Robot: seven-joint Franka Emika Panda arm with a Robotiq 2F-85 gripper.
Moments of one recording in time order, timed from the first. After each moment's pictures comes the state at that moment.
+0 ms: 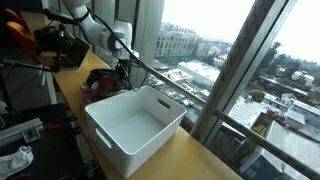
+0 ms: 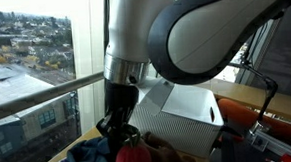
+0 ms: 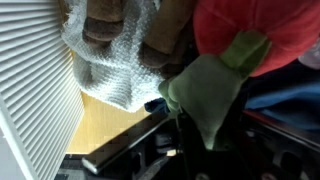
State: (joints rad) arm 0.24 0.58 0.16 -1.81 -0.12 2.49 0.28
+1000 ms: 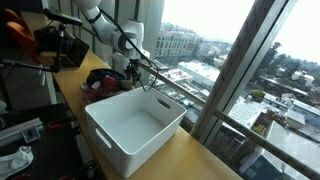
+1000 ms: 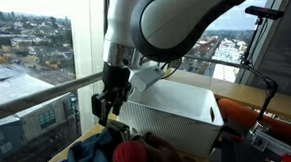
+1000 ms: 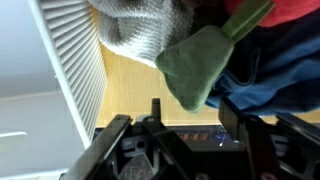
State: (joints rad) arm 0.21 0.62 0.12 -1.68 -0.07 2.45 0.22
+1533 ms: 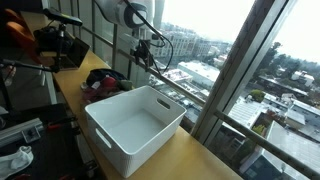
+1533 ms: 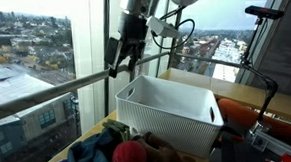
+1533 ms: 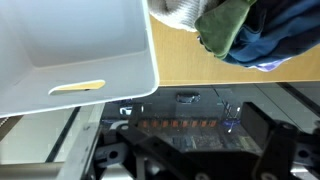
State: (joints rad) arm 0.14 0.43 0.10 -1.71 -0.06 2.33 0.17
